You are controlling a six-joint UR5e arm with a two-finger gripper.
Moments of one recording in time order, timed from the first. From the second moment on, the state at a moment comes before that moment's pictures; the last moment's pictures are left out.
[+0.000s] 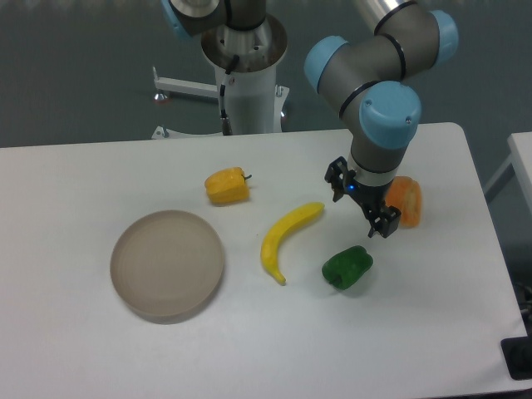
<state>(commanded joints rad) 2.36 -2.00 -1.35 -1.34 1.57 1.41</state>
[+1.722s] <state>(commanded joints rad) 2.38 -2.20 -1.33 -1.25 1.45 1.31</state>
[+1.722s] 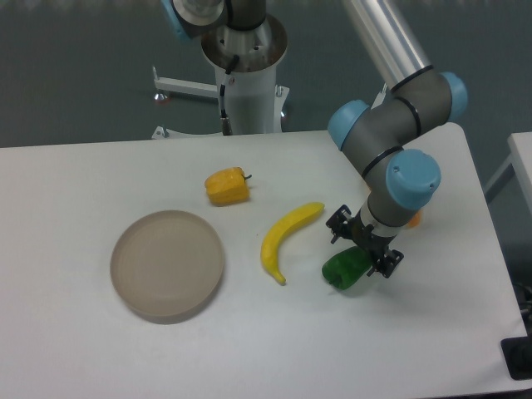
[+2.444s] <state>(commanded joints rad) 2.38 -2.10 -1.31 -1.32 1.45 1.21</state>
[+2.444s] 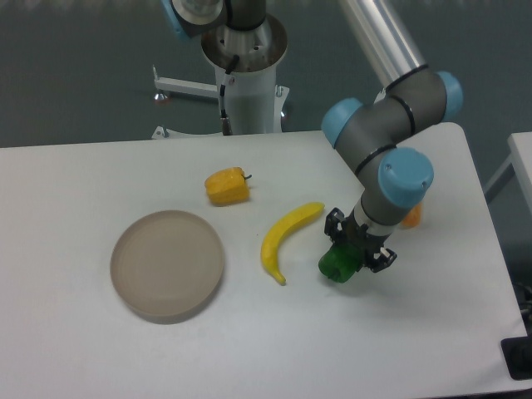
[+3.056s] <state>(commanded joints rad) 2.37 -2.07 -1.25 -1.36 1.52 1.32</state>
